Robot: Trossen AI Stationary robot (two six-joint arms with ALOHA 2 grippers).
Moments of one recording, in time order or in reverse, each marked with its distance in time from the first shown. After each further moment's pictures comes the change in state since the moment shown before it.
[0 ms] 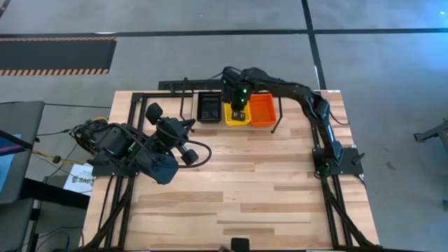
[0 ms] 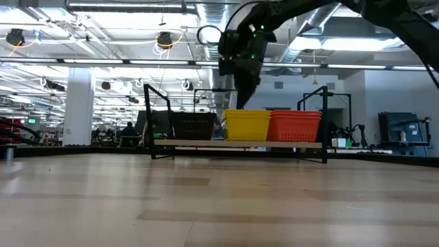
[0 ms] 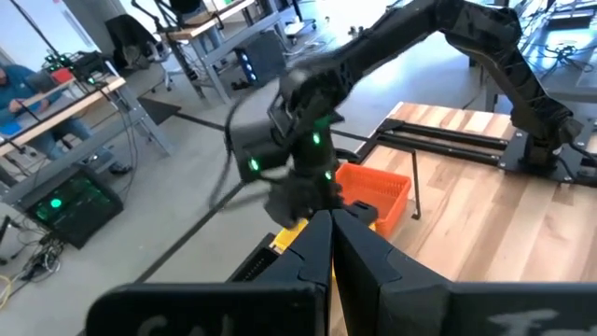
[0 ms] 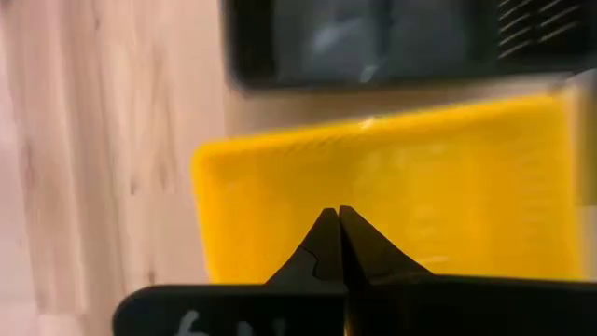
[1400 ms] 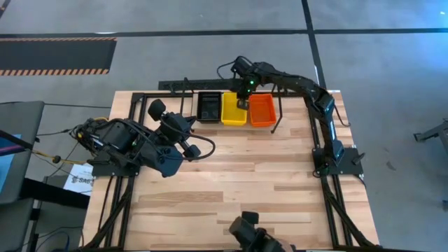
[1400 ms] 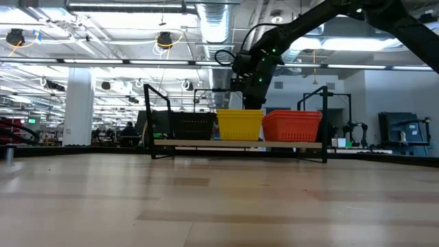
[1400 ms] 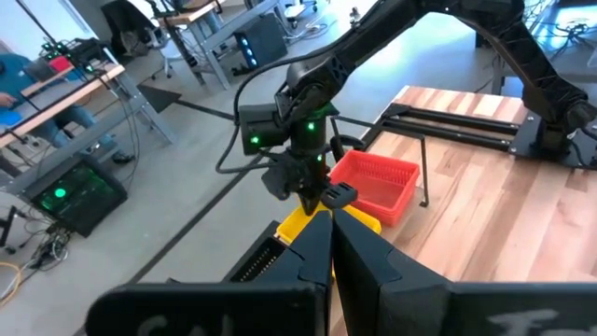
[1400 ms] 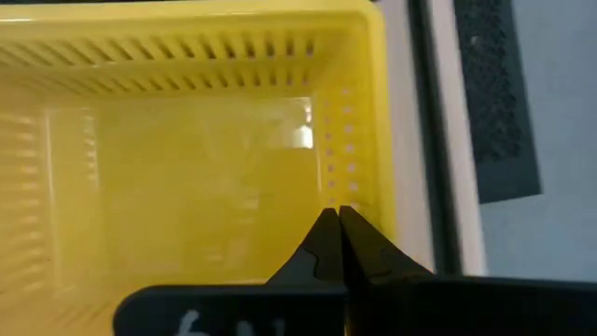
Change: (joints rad) left arm 0.051 0.000 0.000 0.000 0.054 0.034; right arm -0.171 -0.008 -0.184 0.263 0.014 -0.106
